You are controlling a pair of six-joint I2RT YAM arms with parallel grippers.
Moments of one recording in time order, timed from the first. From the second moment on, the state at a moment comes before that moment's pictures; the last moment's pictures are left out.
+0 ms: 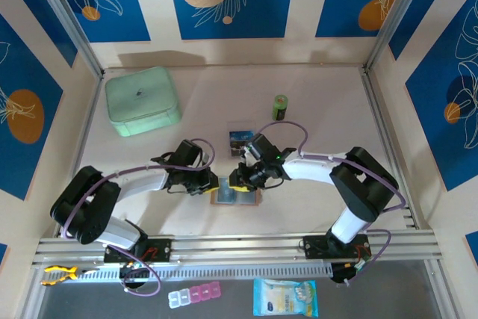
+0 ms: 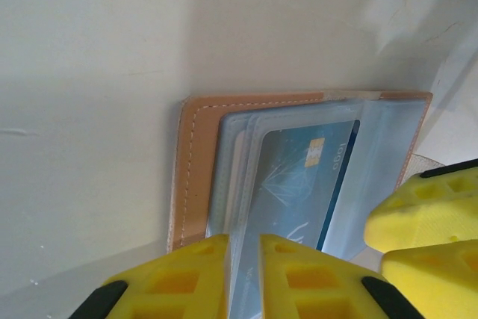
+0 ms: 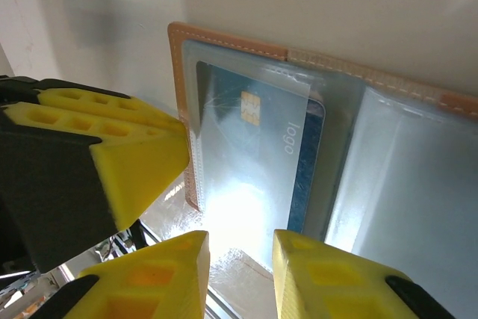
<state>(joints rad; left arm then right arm) -0.61 1.45 0.61 -0.23 0.48 -0.87 0.78 1.64 0.80 -0.20 -0.57 0.92</state>
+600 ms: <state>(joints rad) -0.61 1.45 0.59 -0.23 0.48 -0.87 0.79 1.68 0.80 -0.17 -0.57 0.92</state>
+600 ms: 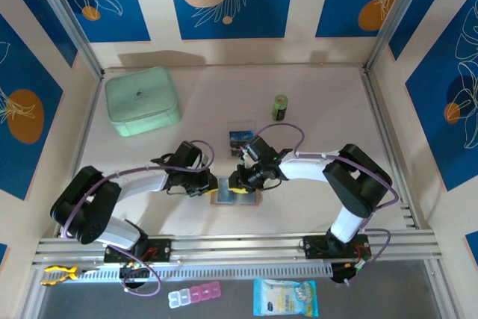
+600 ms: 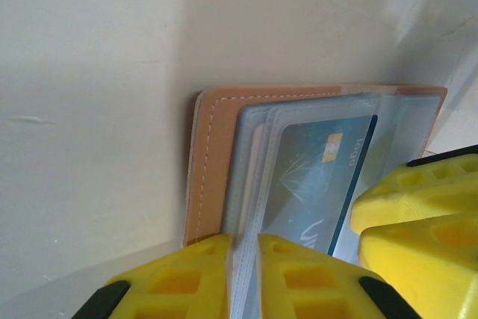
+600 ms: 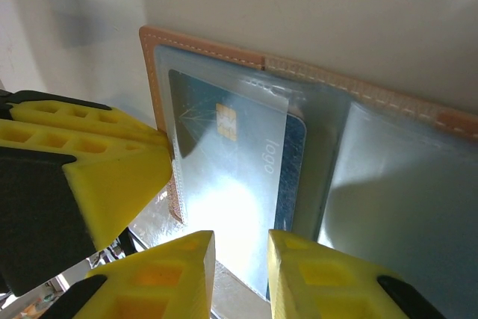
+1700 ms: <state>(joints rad) -0.61 1.44 0.60 -0.25 0.48 -0.87 0.81 1.64 0.86 -0.36 -0.44 0.86</state>
